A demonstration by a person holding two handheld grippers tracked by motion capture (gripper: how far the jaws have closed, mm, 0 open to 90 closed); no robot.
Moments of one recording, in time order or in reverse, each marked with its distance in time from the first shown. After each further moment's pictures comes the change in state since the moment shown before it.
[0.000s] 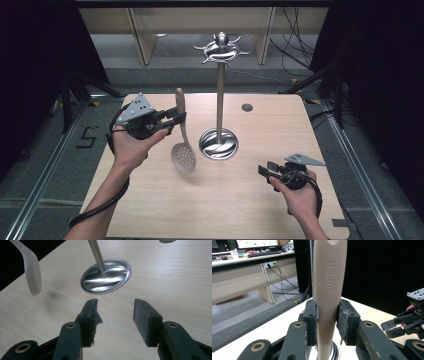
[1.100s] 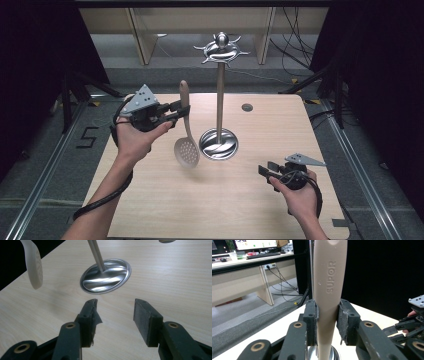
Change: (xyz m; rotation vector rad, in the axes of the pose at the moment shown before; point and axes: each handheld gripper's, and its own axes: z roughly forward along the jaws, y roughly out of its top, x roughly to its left) left arm 0.002 0.016 0.011 -0.003 -0.006 0.005; right arm -0.001 0.000 0.000 0.000 -0.006 -0.008
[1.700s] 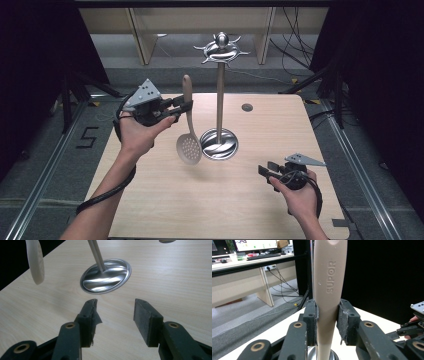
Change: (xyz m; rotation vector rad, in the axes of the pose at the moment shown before) left arm 0.001 0.009 0.009 -0.010 0.001 -0.008; right arm 0.001 0.000 0.000 0.002 0.002 0.008
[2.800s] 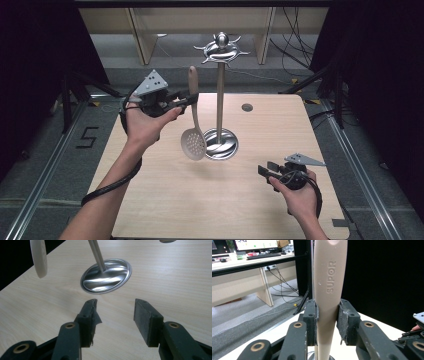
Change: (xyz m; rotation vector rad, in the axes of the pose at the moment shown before) left arm 0.000 0.017 0.015 0.013 -0.004 -0.016; right arm 0.000 0.000 0.001 -0.006 0.013 0.005
